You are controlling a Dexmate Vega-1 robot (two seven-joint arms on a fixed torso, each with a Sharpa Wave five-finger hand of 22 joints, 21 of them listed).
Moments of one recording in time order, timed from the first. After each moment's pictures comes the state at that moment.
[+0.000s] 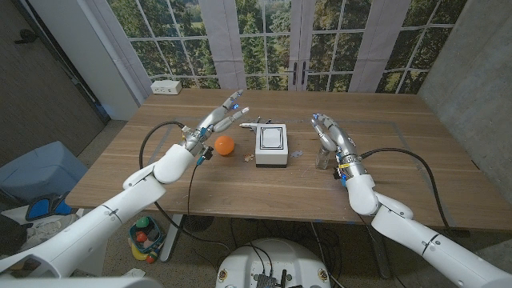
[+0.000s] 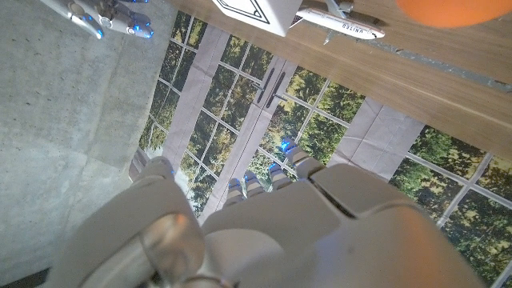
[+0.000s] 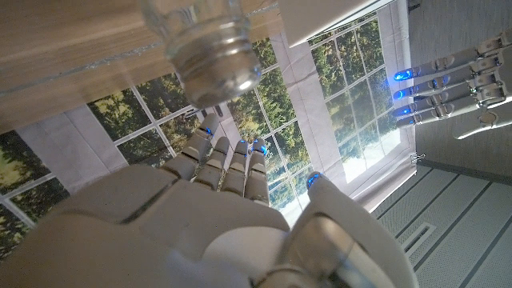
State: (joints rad) left arm 0.96 0.75 0.43 -1.67 0.00 -0.39 0.17; left_hand 0.35 0.19 0.14 0.10 0.21 -0.11 -0.08 0.18 0.17 -0.11 -0.12 0.18 0.17 -0.13 -0.03 0.18 0.17 0.05 -0.03 0.20 0.18; right arm -1.08 -0.70 -0.52 -1.70 -0.23 0.17 -0.58; right_hand 0.30 0.18 0.27 0.15 0.19 0.30 -0.01 0.18 0.19 0.20 -0.04 0.18 0.38 0.07 -0.04 0.22 0.49 0.12 -0.04 0.68 0.17
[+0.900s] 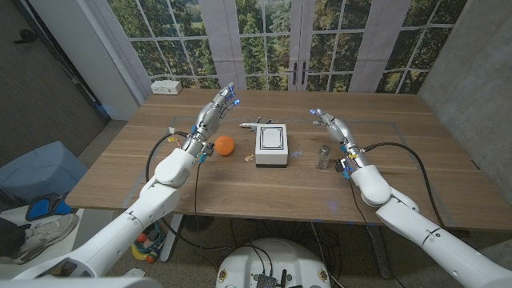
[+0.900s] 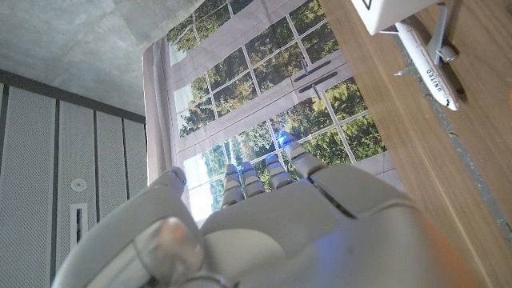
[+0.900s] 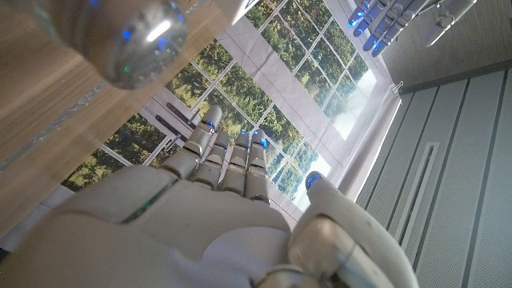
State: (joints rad) left arm 0.96 0.57 0.40 -1.50 -0.56 -0.58 -0.11; left_hand 0.29 0.18 0.26 0.16 0.26 0.04 -0.08 0.19 0.17 0.01 -0.11 0.20 0.17 -0.03 -0.03 0.19 0.17 0.13 -0.04 0.21 0.17; right arm -1.05 -0.63 -0.43 -1.55 0.12 0.51 -0.30; right_hand 0.28 0.17 0.32 0.13 0.19 0.40 0.03 0.21 0.18 0.30 -0.01 0.21 0.31 0.18 -0.04 0.21 0.39 0.24 -0.03 0.66 0.17
